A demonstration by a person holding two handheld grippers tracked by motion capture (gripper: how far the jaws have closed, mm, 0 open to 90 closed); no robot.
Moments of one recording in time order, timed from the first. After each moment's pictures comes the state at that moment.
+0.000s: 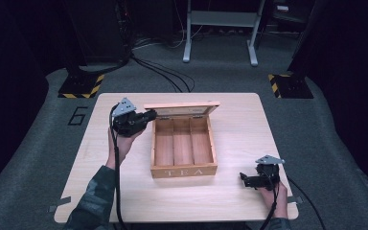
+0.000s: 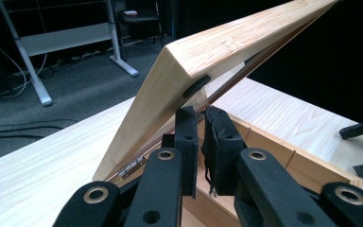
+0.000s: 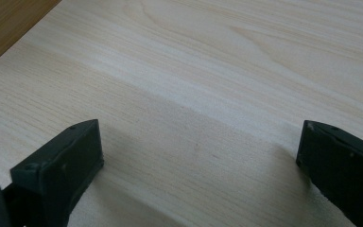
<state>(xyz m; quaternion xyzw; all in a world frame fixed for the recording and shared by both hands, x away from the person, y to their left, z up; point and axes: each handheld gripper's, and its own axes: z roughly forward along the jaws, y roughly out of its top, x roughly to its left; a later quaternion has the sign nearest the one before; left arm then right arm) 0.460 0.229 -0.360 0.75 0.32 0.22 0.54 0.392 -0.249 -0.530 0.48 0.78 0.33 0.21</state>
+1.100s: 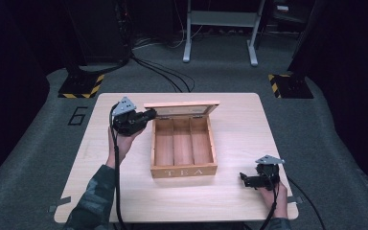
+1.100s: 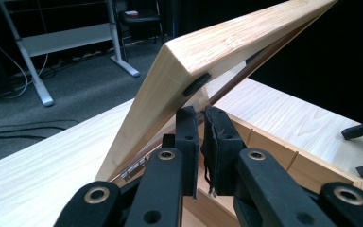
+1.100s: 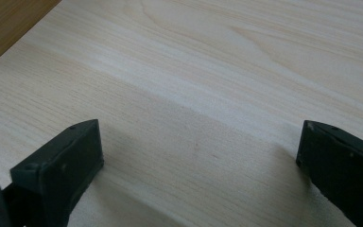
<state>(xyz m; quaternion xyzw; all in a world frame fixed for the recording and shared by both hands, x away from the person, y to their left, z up) 0.461 0.229 -0.360 0.75 0.32 0.22 0.54 0.392 -0.249 -0.530 0.49 0.78 0.33 0.21</state>
